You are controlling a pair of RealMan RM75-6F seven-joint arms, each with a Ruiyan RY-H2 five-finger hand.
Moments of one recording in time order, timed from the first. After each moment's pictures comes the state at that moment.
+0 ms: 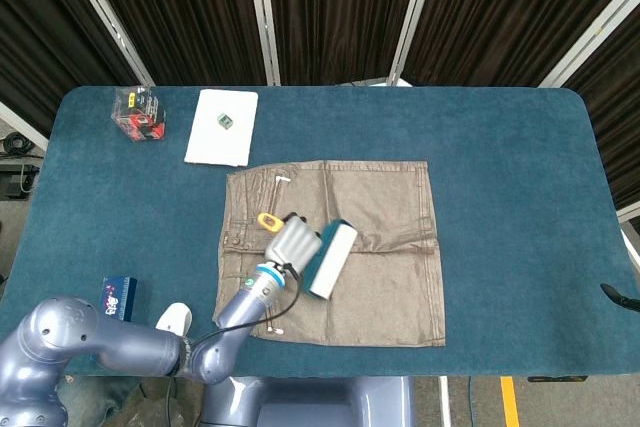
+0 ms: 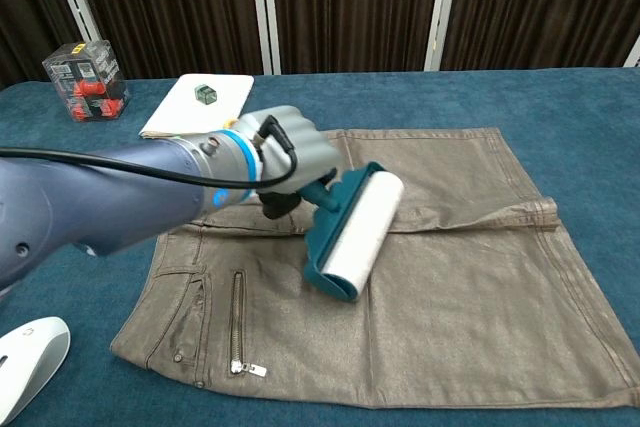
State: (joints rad) left arm -1.19 -1.75 -0.11 -1.55 0.52 1.07 1.34; right arm 0.06 -0.89 0.16 -1.68 -1.30 1.41 0.19
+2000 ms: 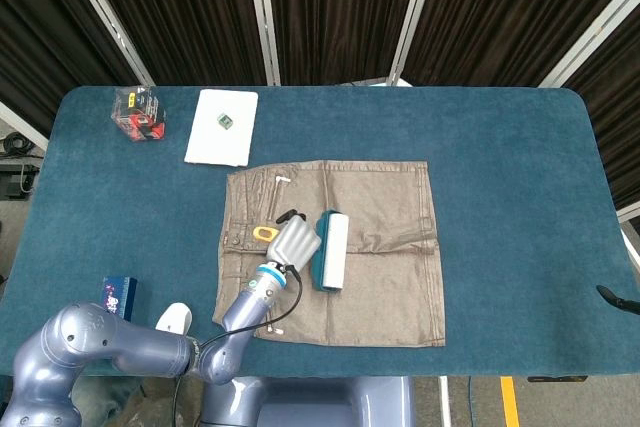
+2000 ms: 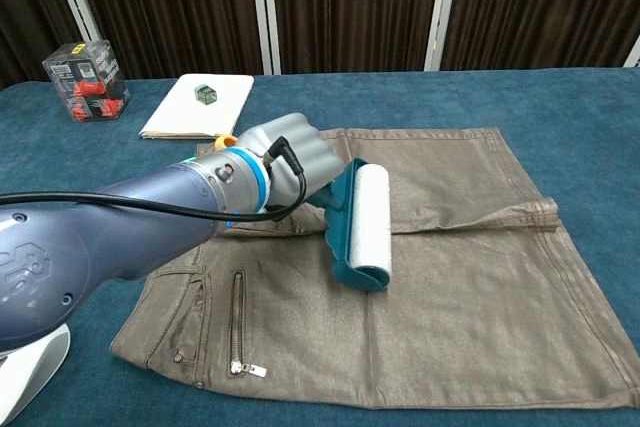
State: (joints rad) left arm -1.20 -1.85 -0.07 -1.44 0.57 1.11 1.37; right arm 0.06 -0.89 0.16 -1.69 -1.31 1.42 0.20
